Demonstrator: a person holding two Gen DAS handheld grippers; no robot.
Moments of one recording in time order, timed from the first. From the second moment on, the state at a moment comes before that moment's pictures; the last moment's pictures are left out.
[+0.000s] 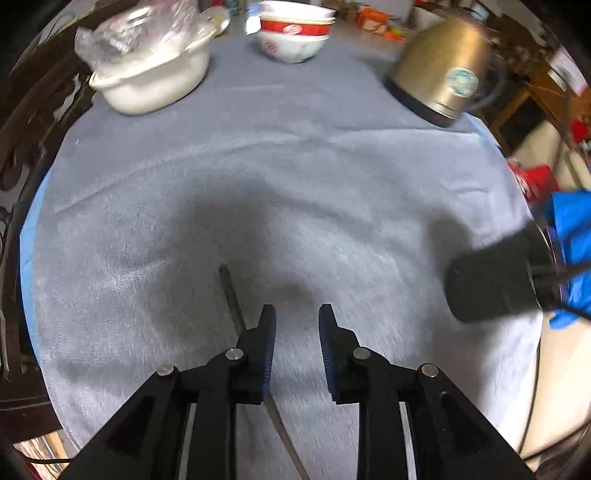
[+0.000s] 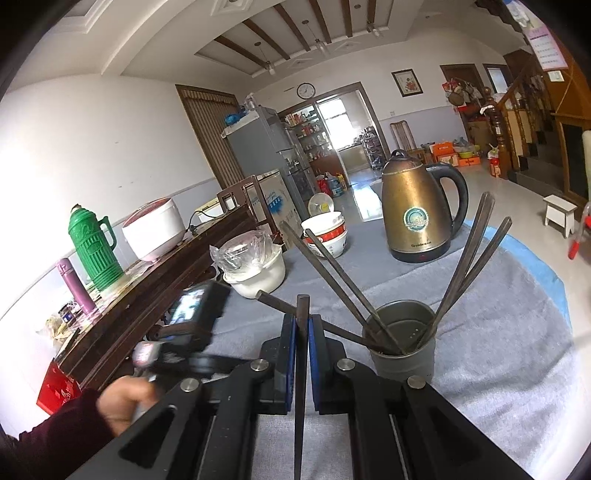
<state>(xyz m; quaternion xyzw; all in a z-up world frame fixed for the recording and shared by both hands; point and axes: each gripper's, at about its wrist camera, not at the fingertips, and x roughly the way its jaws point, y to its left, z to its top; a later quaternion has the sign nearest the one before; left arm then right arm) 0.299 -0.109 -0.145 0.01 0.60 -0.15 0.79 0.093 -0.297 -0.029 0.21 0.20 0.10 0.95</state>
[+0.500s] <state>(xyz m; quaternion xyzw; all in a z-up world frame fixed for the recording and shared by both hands) 0.323 -0.044 -0.149 -0.07 0.64 -0.07 0.77 0.095 -0.295 -0.028 0.22 0.20 0.11 0.95</state>
